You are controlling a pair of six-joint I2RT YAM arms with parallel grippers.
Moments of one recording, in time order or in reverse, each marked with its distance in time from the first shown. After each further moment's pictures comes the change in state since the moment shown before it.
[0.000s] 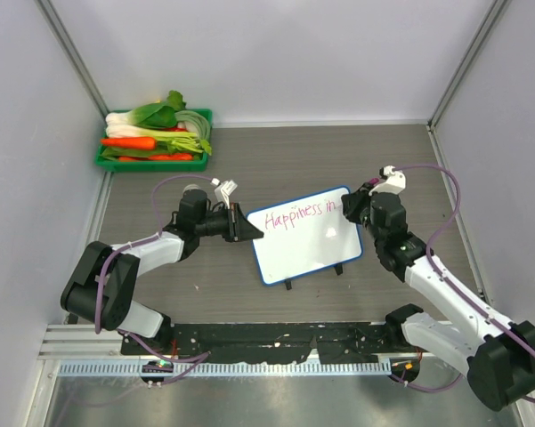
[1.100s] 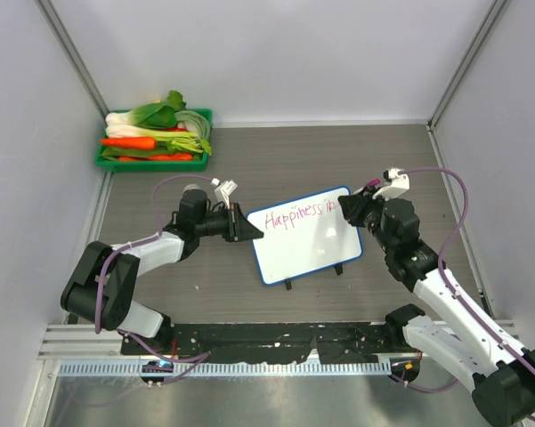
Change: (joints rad) left arm 0.000 0.000 0.000 0.000 0.000 0.000; right arm 0.000 -0.153 -0.001 -0.030 -0.151 -0.029
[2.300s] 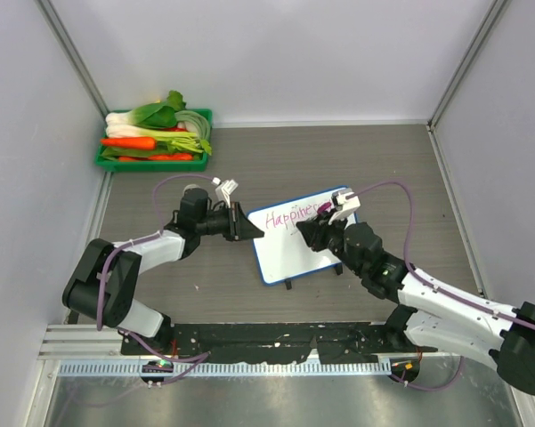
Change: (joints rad) left arm 0.000 0.013 0.008 0.000 0.004 -0.002; right arm 0.417 0.090 -0.092 0.211 0.124 -0.071
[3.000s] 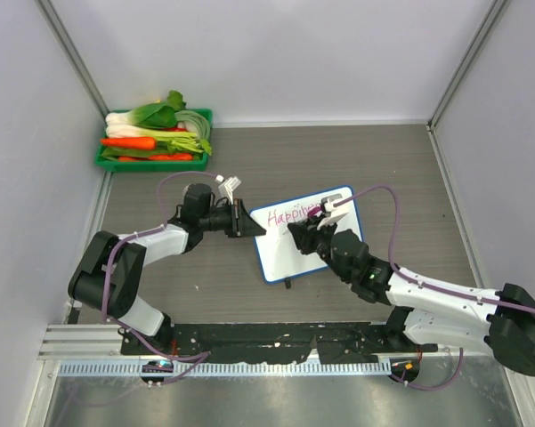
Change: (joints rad) left arm 0.000 0.068 0.066 -0.045 0.019 -0.007; right arm 0.141 0.116 -0.027 0.175 0.178 -0.032
